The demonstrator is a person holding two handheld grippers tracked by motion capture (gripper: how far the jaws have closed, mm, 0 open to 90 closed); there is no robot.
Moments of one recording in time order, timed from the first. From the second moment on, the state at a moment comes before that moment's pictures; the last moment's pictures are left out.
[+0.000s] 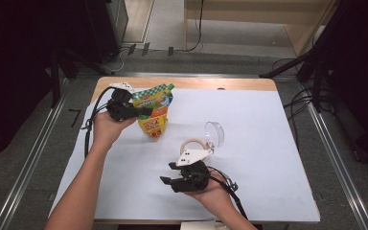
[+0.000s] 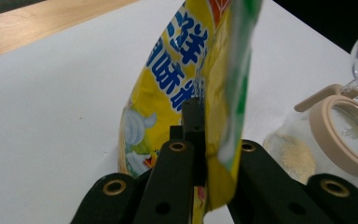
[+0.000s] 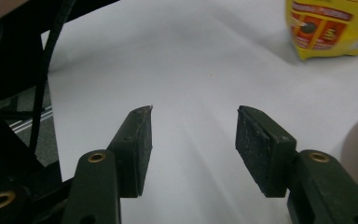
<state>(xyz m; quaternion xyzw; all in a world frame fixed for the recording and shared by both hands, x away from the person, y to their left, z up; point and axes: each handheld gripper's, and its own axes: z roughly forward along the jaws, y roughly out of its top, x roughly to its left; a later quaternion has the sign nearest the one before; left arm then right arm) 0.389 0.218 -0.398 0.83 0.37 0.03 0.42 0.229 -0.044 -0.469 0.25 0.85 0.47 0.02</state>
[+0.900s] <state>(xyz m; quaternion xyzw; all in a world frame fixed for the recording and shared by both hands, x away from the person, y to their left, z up) 0.301 0.208 -0.314 0.86 0.30 -0.03 0.42 0.223 -0.035 -0.467 0.26 0.83 0.49 0.03</state>
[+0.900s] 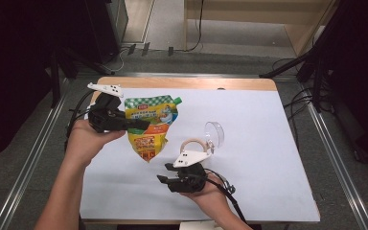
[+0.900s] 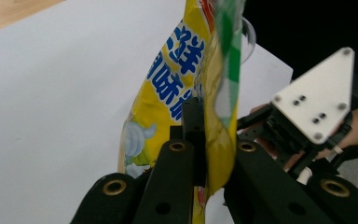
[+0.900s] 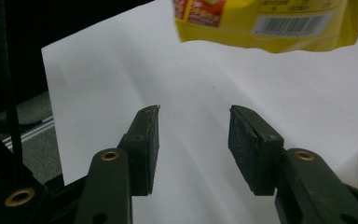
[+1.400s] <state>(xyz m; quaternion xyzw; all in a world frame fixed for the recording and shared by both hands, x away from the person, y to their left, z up) 0.266 0.200 -0.307 0.86 0.27 -0.08 0.42 0.228 -0.027 -0.485 0.30 0.82 0.48 0.03</state>
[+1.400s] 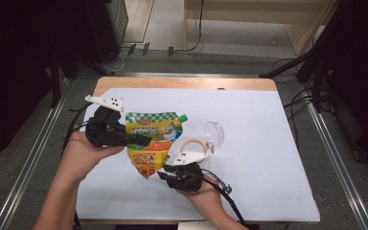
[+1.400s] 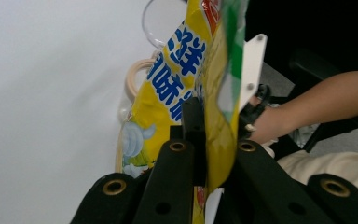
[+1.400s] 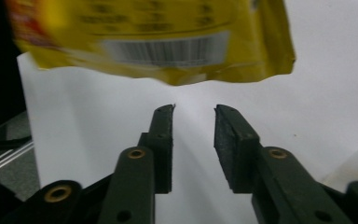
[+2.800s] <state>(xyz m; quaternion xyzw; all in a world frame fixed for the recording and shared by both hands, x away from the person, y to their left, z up) 0.258 0.183 -0.306 0.84 0.32 -0.12 0.42 0.201 -0.015 -0.475 0.20 0.83 0.51 0.10</state>
